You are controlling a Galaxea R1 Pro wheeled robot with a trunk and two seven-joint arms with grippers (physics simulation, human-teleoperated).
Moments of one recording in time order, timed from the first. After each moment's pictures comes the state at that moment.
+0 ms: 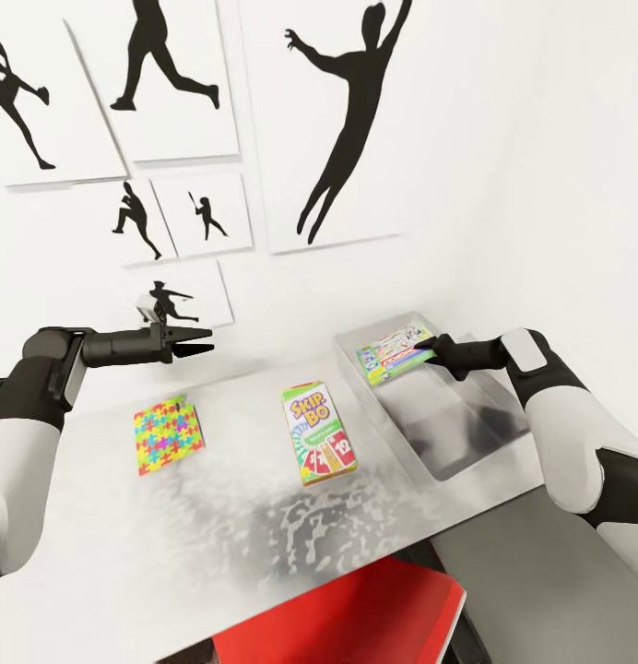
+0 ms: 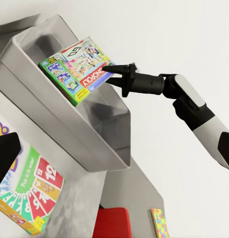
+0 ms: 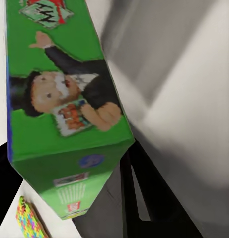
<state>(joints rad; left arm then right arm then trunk) -1.14 0.31 0.13 -0.83 -0.03 1.04 -1.57 -1.30 -0.16 -0.28 -0.45 -0.71 0.96 -0.07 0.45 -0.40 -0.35</state>
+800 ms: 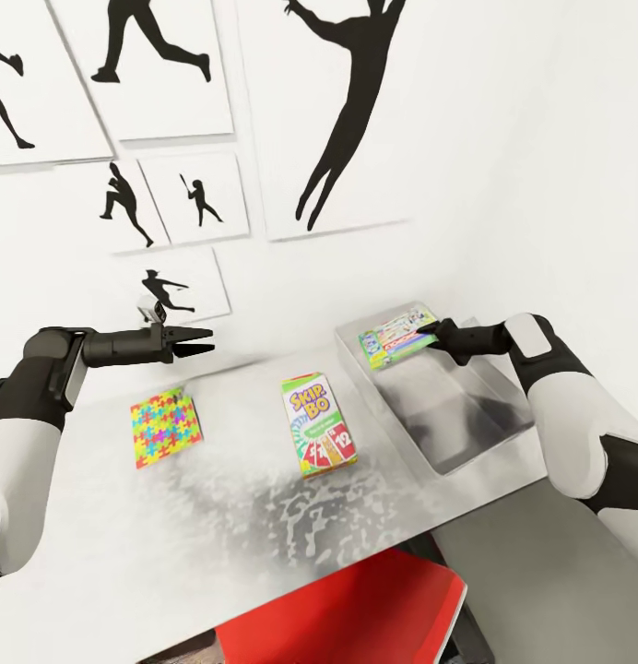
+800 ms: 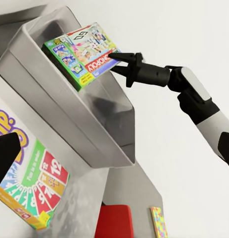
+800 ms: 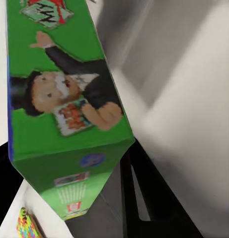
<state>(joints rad) -1.14 0.31 0.13 -0.83 -0.03 1.04 -1.57 -1.35 -0.16 -0.28 -0.45 -0.71 0.94 -0.07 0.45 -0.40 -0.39</state>
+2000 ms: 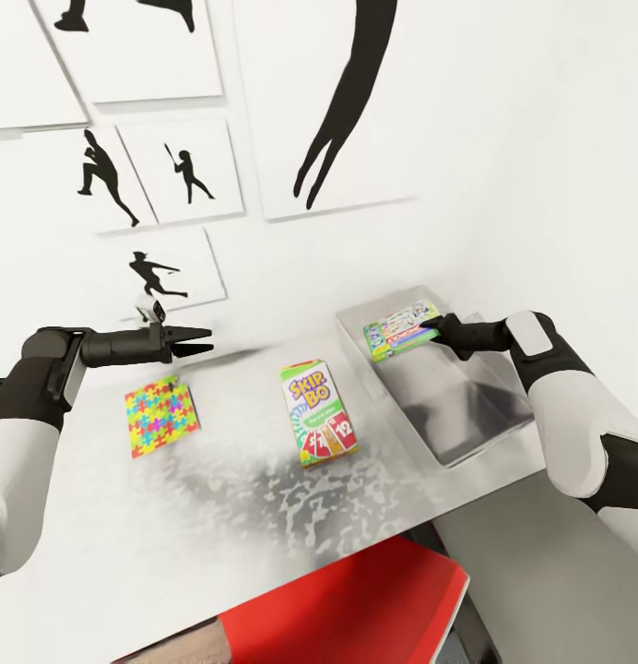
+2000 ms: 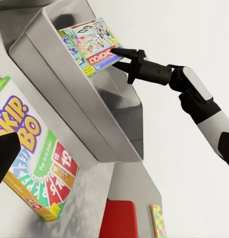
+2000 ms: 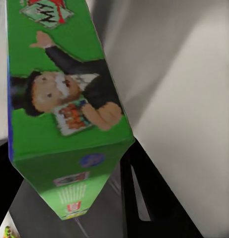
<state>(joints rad) -1.14 0.31 0.13 -0.83 -0.03 1.04 -1.57 -1.36 -0.16 -0.28 -0.45 -0.71 0.89 -0.07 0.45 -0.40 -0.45</state>
